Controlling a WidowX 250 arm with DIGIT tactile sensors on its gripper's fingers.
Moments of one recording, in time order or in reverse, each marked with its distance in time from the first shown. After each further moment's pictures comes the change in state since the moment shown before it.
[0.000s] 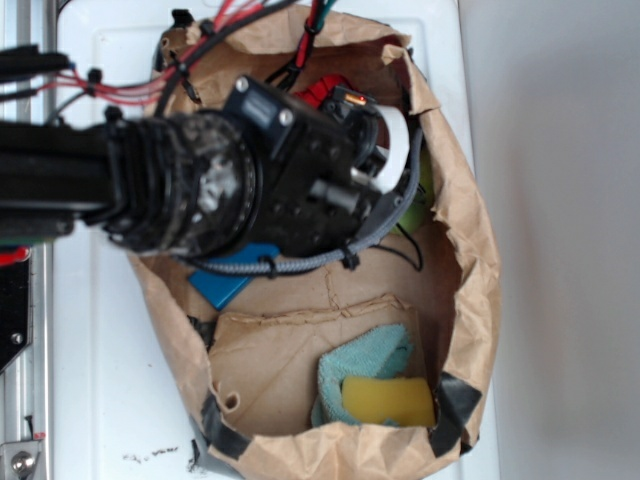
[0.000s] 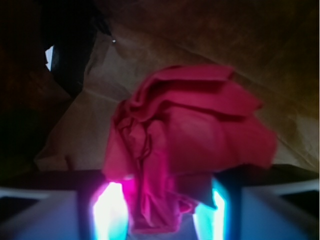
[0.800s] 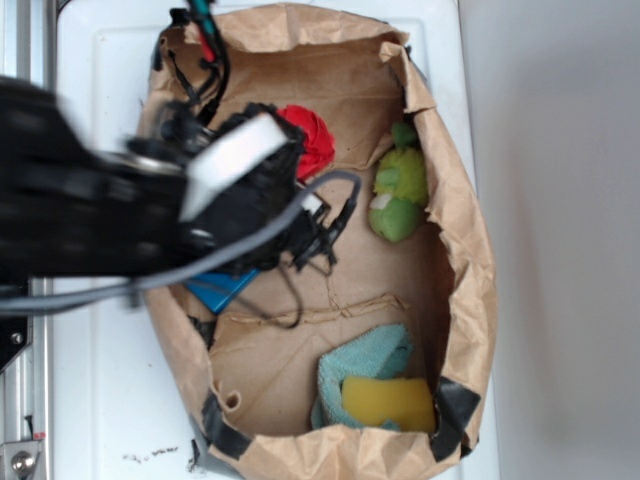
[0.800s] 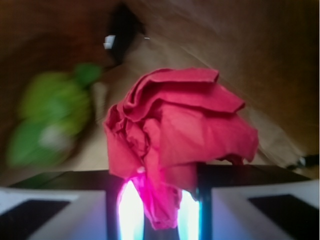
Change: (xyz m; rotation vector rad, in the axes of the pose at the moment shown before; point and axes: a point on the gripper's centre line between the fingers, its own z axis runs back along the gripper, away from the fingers) arm -0.012 0.015 0.092 -0.304 0.052 -0.339
